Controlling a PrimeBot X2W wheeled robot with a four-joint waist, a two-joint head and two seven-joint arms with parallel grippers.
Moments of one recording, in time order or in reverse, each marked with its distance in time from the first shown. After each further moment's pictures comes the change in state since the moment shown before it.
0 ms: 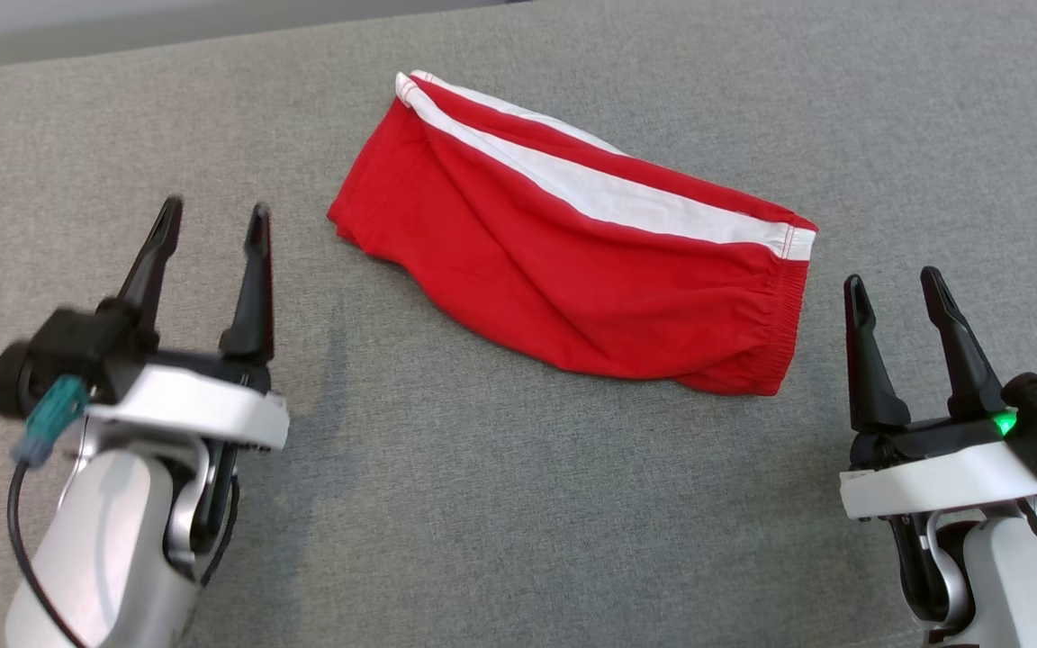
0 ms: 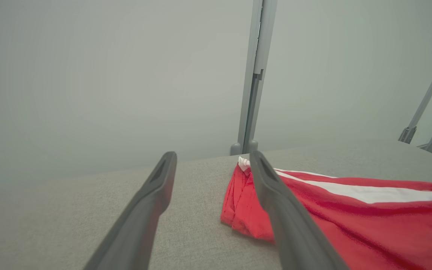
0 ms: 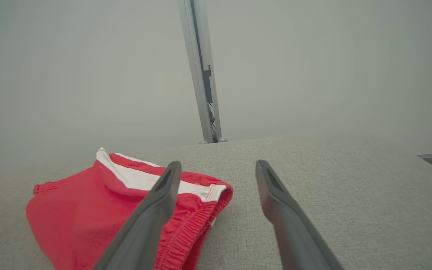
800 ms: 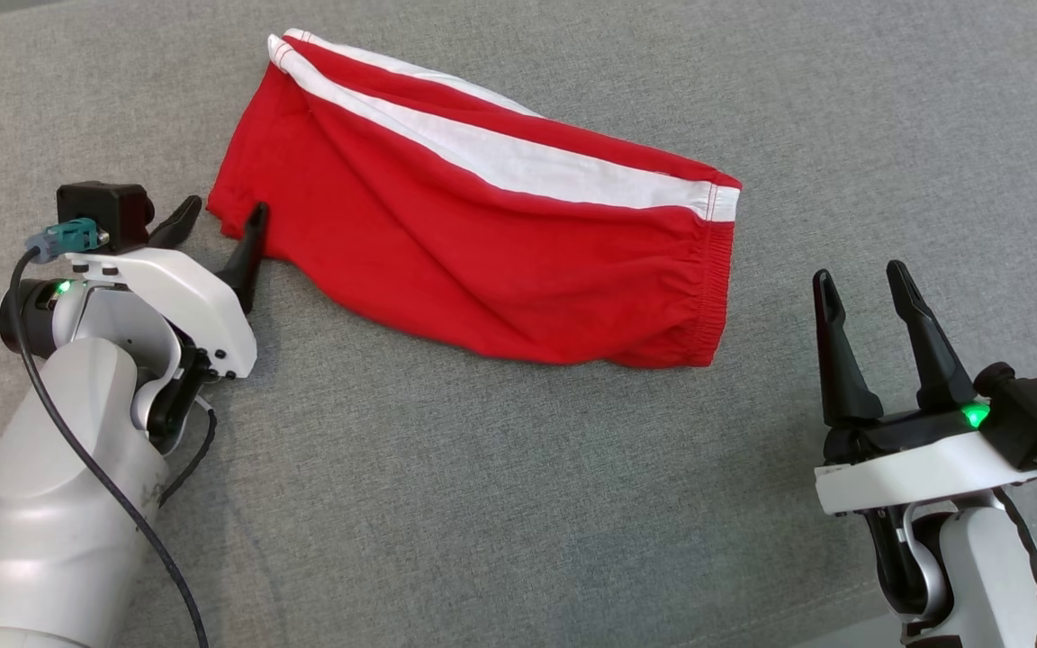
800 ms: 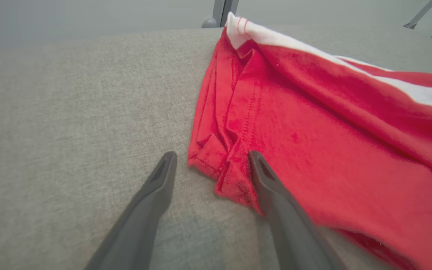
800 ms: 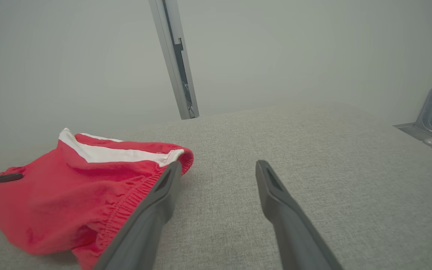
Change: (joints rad) left arm -0.388 0.010 -0.104 0.630 -0.113 -0.180 0.227; right arm -0.033 0.004 0.051 0.026 0.040 0.000 0.001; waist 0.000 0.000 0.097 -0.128
